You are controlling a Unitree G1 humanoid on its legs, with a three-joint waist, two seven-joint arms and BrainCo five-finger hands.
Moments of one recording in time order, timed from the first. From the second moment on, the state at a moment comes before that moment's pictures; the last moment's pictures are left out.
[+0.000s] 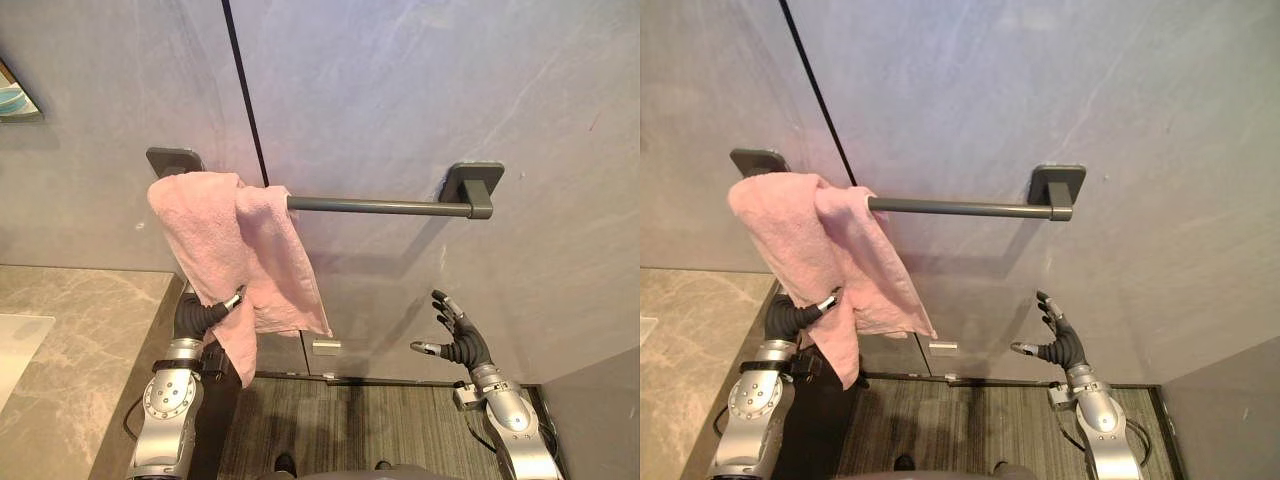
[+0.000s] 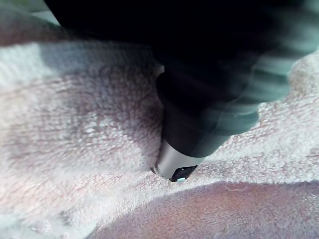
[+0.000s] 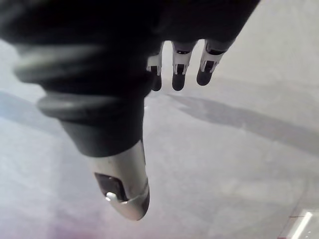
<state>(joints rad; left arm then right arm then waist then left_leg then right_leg) 0.18 0.25 0.08 -0.05 -0.14 -0.29 -0.02 0.23 -0.25 0.01 0.01 0.03 -0.21 0.13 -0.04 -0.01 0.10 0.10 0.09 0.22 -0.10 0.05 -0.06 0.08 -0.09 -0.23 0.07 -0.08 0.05</state>
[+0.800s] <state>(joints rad) 0.17 0.25 0.01 -0.07 -0.15 -0.30 -0.02 0.01 -0.36 0.26 -0.09 0.25 -0.23 0.20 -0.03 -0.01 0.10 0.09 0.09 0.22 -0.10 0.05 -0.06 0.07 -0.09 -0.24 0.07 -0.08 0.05</state>
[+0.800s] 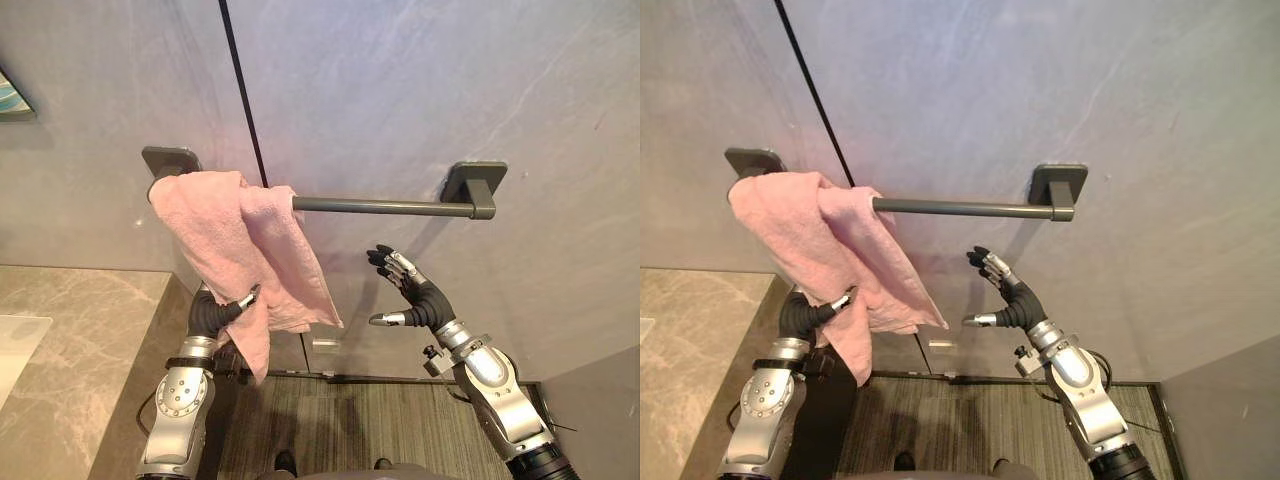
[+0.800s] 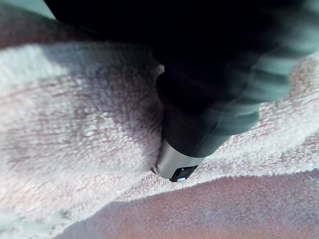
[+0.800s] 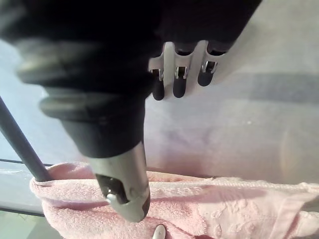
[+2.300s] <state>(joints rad) 0.11 0.21 -0.04 -0.02 -0.17 -0.29 -0.02 -0.33 -0.21 0.45 0.14 0.27 -0.22 0.13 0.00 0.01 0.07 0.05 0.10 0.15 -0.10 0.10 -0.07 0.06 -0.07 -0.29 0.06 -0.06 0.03</state>
